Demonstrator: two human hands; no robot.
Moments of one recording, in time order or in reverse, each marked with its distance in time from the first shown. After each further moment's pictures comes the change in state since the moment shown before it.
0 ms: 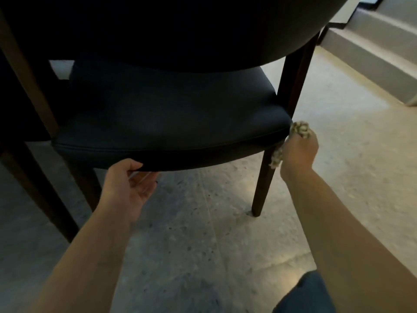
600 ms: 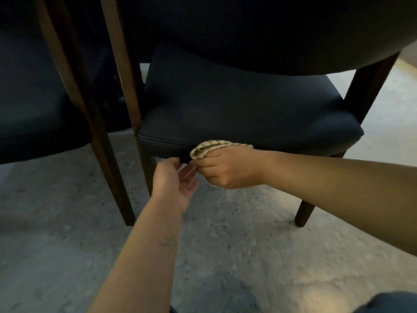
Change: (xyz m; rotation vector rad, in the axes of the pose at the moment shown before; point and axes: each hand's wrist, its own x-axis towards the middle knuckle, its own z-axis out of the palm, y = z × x) left_hand -0.003 0.023 -0.028 -0.126 0.113 -0.060; right_hand -0.113 0.011 0.128 -0.706 -0.933 -2.746
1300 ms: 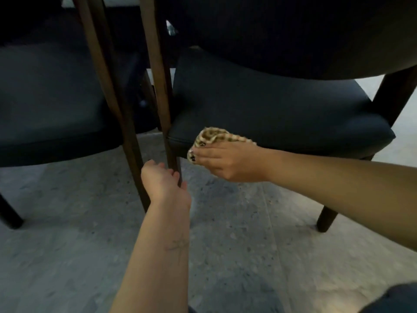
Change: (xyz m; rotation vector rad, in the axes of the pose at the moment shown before) left_hand -0.021 0.038 -0.029 -0.306 0.216 0.134; right_hand 0.043 0.010 0.005 -0.024 0.090 0.182
